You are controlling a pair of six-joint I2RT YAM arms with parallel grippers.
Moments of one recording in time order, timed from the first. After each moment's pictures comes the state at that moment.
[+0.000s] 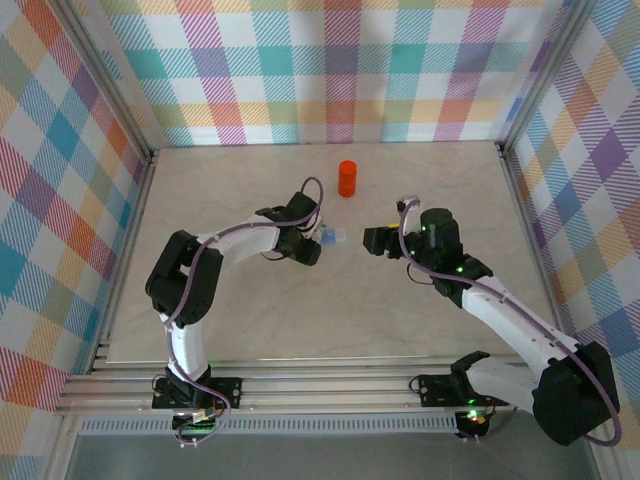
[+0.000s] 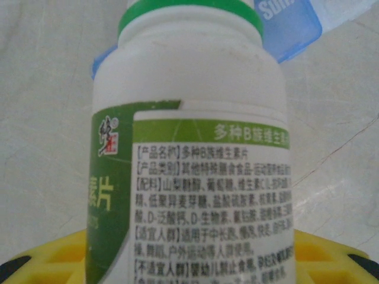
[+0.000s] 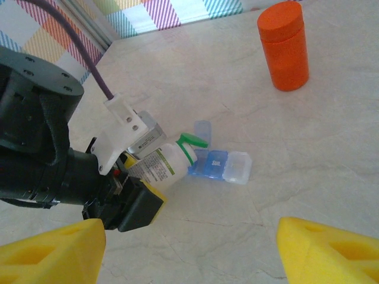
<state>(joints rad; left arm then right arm) -0.58 1.90 1.32 -0.61 -0.01 -0.13 0.46 1.09 0.72 -0.06 -0.24 0.39</state>
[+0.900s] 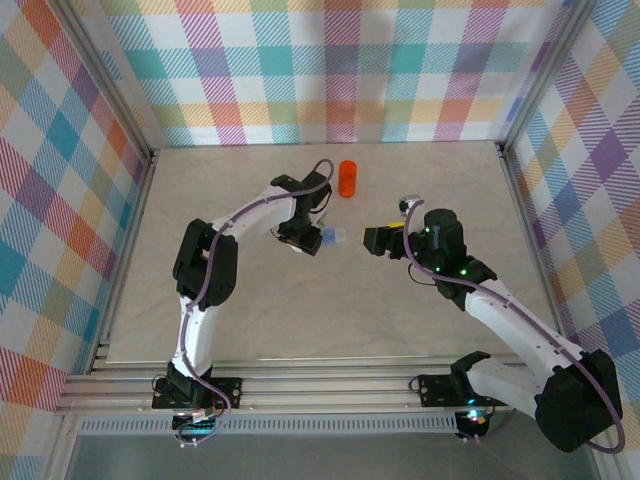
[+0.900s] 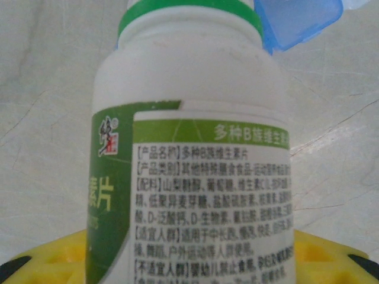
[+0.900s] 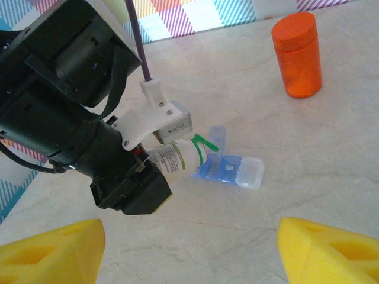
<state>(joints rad) -0.58 2.12 1.80 -1.16 -0.04 -0.12 0.46 1.05 0.71 -0.06 -0.27 0.40</state>
